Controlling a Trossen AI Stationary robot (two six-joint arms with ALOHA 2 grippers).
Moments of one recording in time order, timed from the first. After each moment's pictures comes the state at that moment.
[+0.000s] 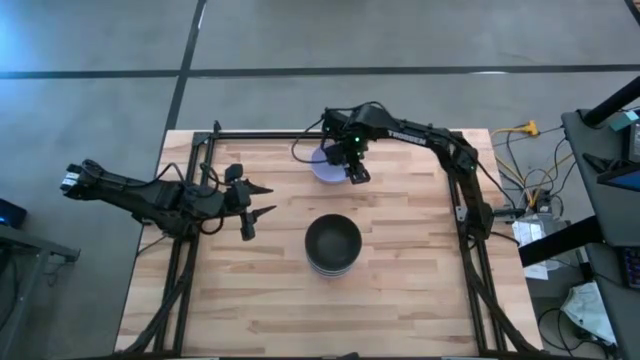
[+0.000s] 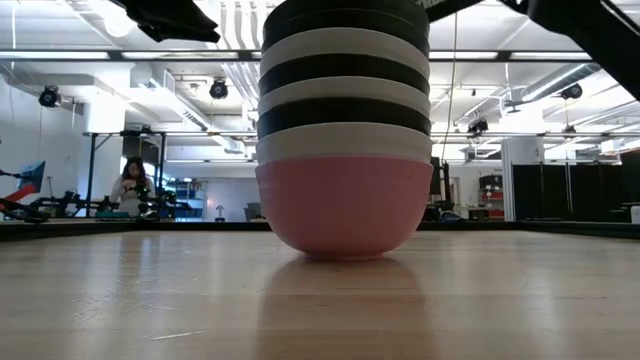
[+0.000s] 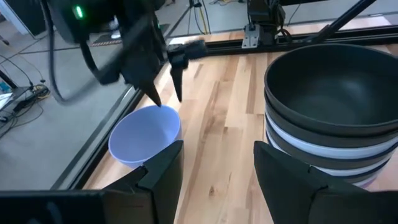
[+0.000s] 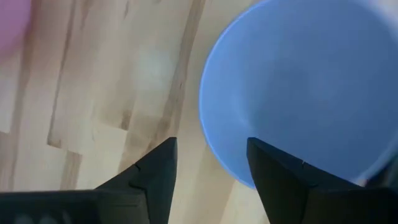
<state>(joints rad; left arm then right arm) -0.22 0.84 0.78 -0.33 -0.52 -0.02 -0.44 2.10 1.94 -1.26 -0.18 -0.74</state>
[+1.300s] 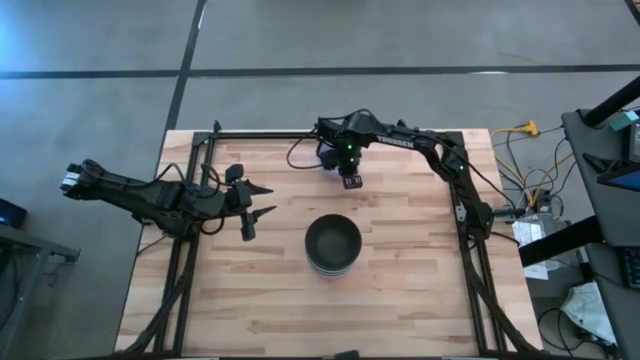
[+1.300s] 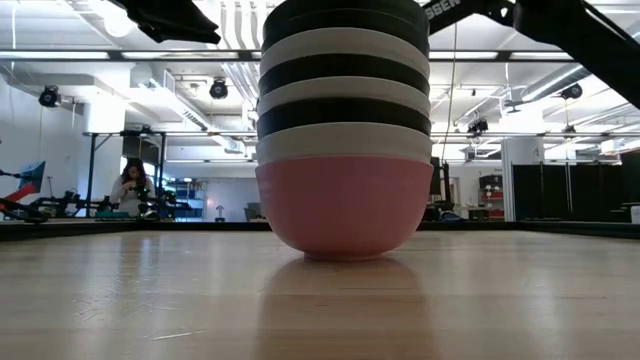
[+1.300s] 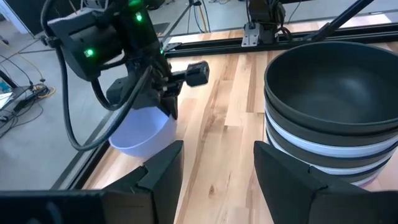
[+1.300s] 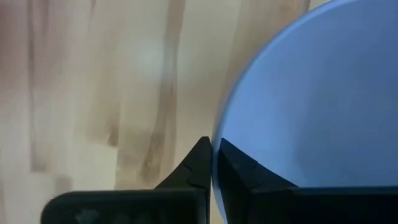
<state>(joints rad) -0.22 0.85 0.78 -0.33 -0.52 -0.02 -0.43 2.20 1.93 -1.21 -0.15 -0.62</state>
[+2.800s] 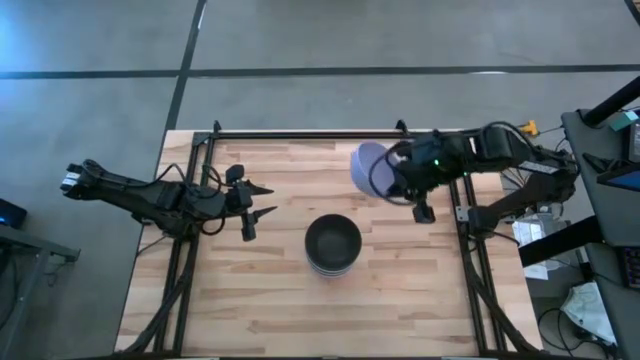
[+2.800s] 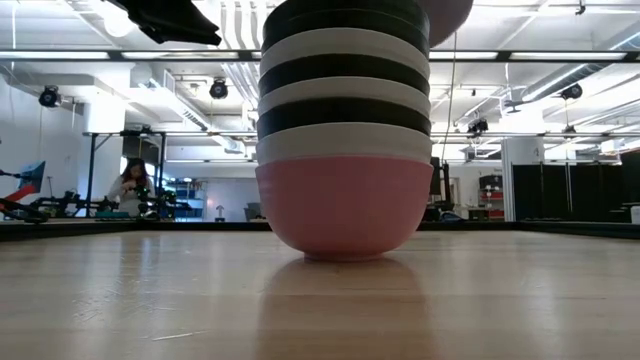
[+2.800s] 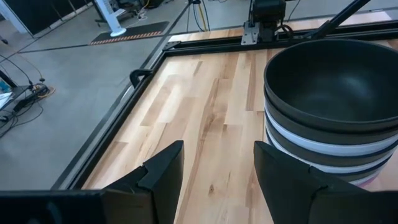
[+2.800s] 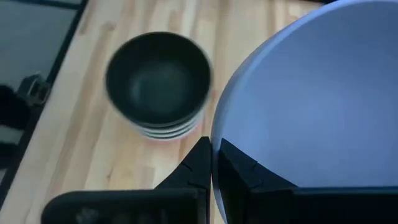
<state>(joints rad) -0.22 0.85 0.78 -0.33 -0.52 -0.02 0.01 1.35 1.74 -1.24 -0.05 -0.12</state>
